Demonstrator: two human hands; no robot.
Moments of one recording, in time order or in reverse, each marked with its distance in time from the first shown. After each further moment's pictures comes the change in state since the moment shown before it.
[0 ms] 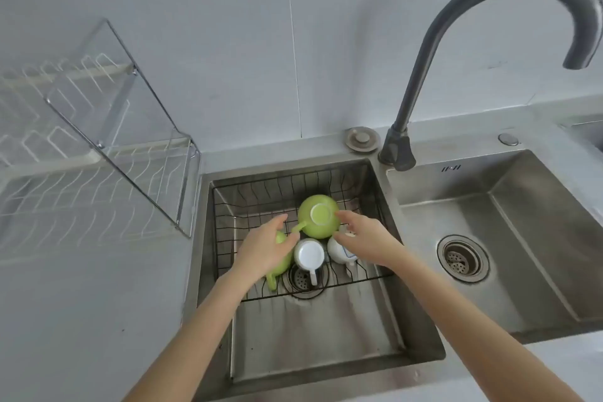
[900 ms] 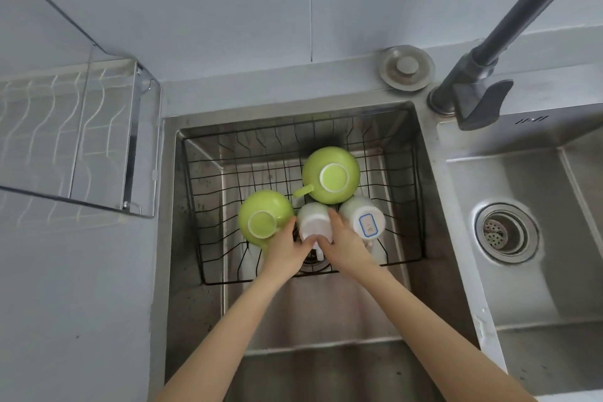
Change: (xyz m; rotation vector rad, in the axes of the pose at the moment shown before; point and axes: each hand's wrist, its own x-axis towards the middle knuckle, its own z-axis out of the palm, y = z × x) left_hand 0.076 -0.058 0.095 -0.256 -0.167 -0.369; right_hand 0.101 0.051 0.107 0.090 -0.164 0.216
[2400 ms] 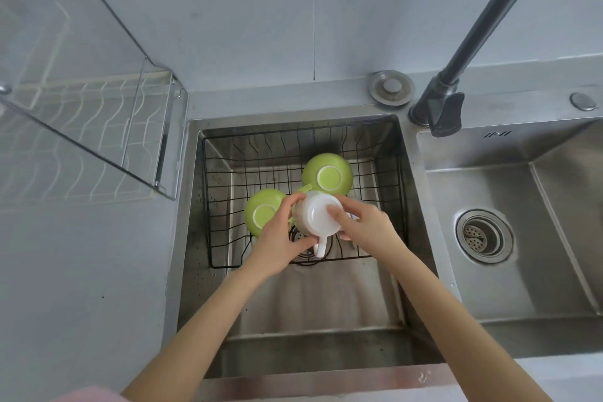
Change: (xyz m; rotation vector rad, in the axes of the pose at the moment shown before) left_hand -0.057 0.008 -0.027 -0.119 0.012 0.441; right_hand -0.075 -0.019 -0.058 0.281 0.135 -0.085
